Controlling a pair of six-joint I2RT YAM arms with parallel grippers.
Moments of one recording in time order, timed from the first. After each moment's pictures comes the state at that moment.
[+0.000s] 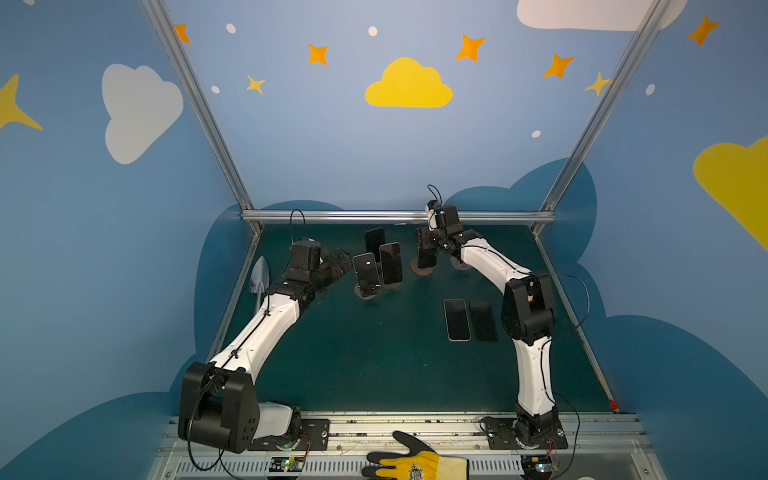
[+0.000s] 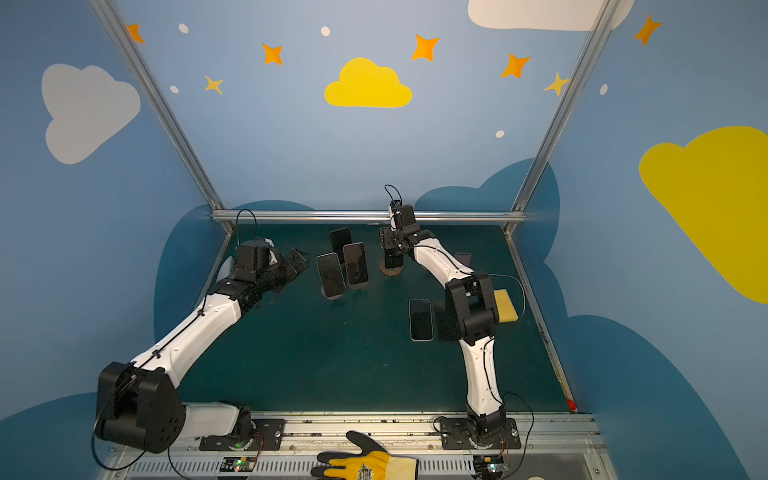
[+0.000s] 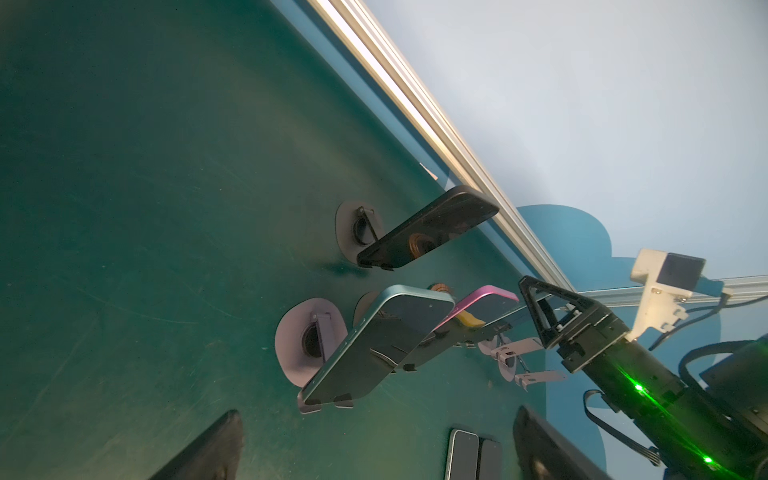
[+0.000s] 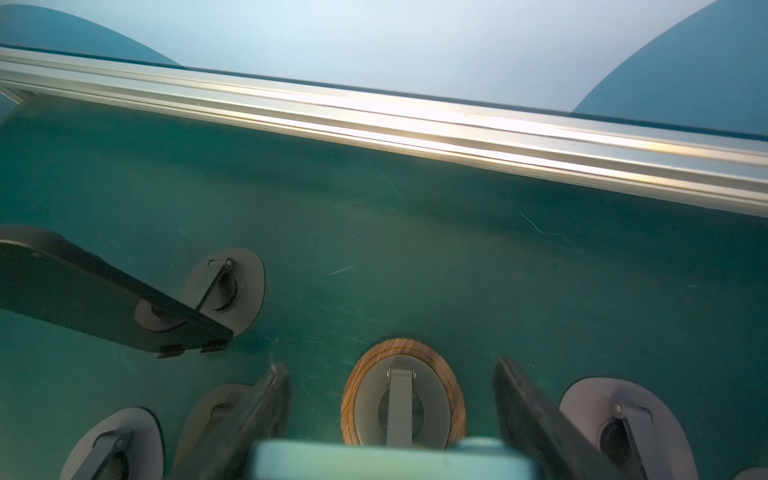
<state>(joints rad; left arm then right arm) -0.19 1.35 1.01 -0.26 0.15 -0.86 0.45 2.18 1.86 -0.33 0.04 0.14</state>
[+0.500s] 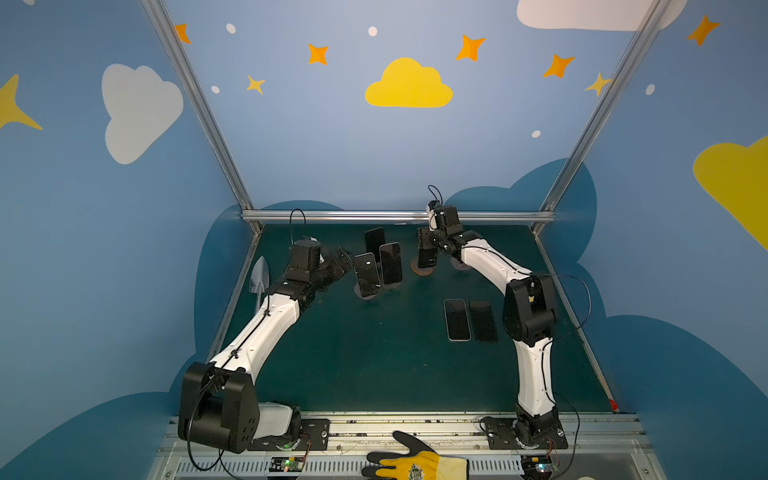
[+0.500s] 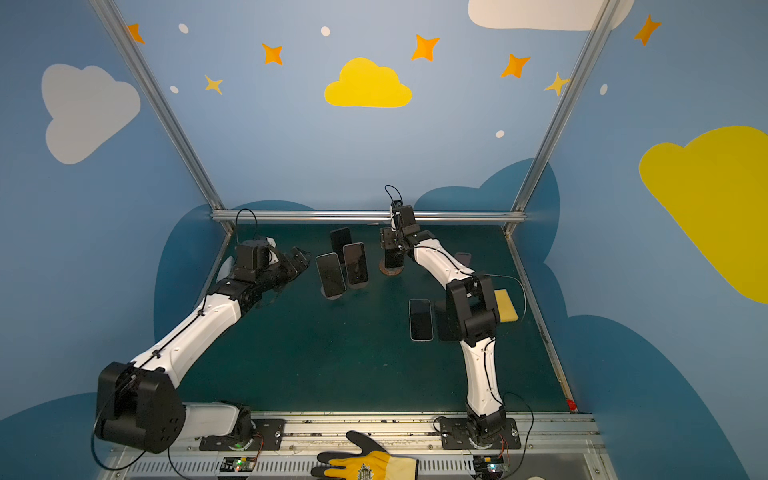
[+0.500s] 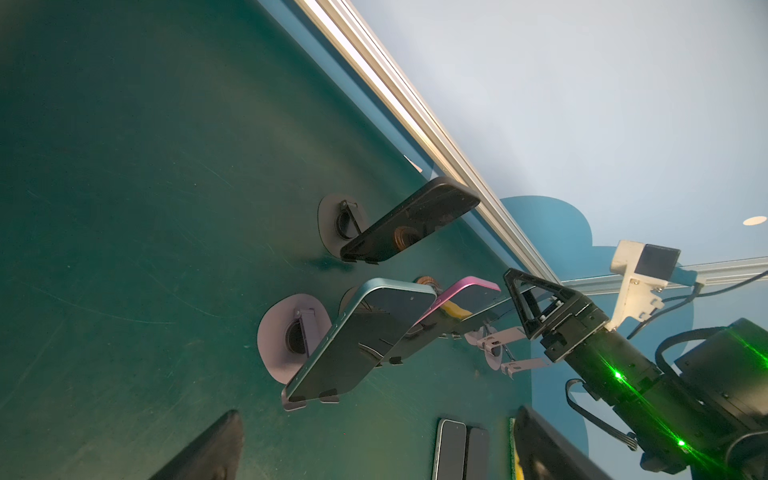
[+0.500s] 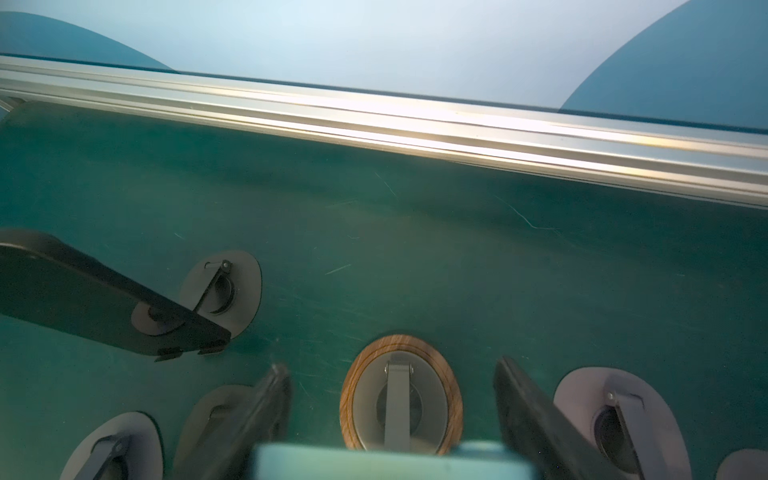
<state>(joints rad) -0.19 1.35 1.01 -0.25 0.19 -0.86 0.45 2.16 1.84 -0.33 0.06 0.16</state>
